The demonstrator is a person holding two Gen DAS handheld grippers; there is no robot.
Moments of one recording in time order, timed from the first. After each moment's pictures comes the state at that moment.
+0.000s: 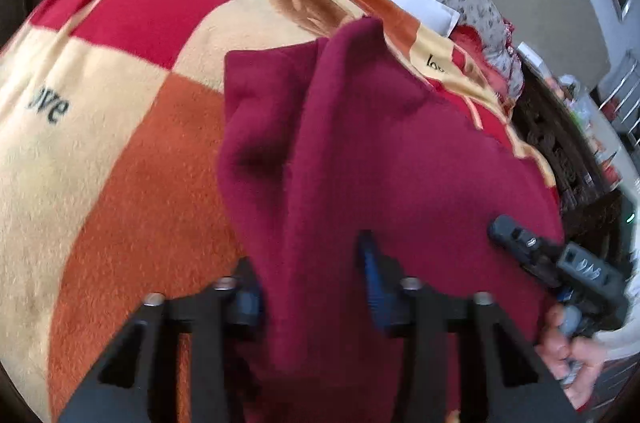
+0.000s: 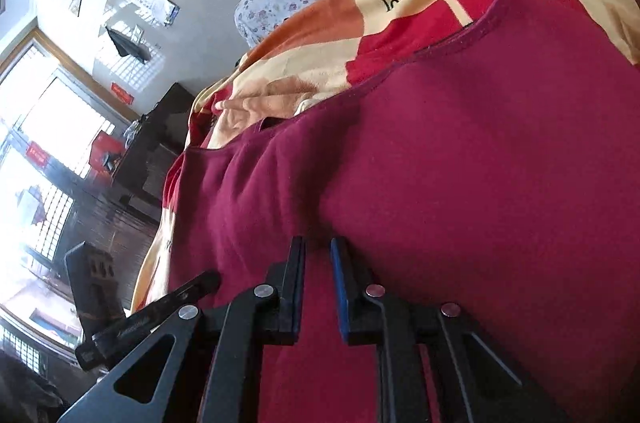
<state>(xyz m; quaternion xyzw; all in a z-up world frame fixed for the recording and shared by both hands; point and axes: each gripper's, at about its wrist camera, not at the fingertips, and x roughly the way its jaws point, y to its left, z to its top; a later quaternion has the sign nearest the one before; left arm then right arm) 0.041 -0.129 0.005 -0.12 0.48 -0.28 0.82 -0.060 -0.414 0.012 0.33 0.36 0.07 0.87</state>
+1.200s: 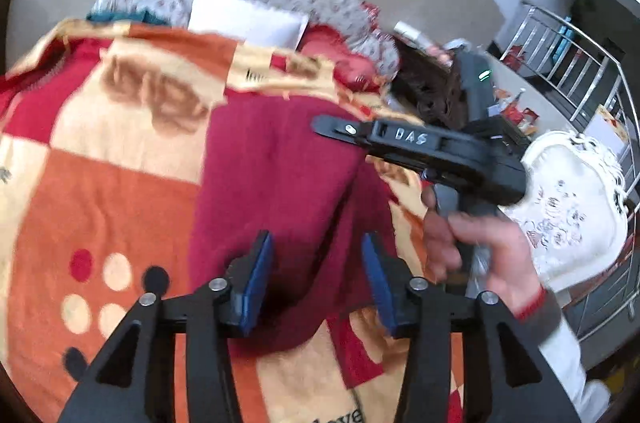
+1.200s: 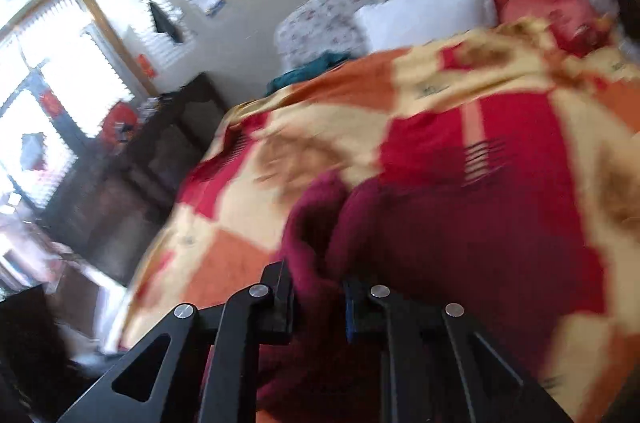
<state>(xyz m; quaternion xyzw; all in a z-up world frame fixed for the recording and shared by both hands) -0.113 -0.197 0.121 -0.06 0.38 -0.43 0.82 -0.082 -0.442 0.115 0.20 0.33 0.06 0.92</state>
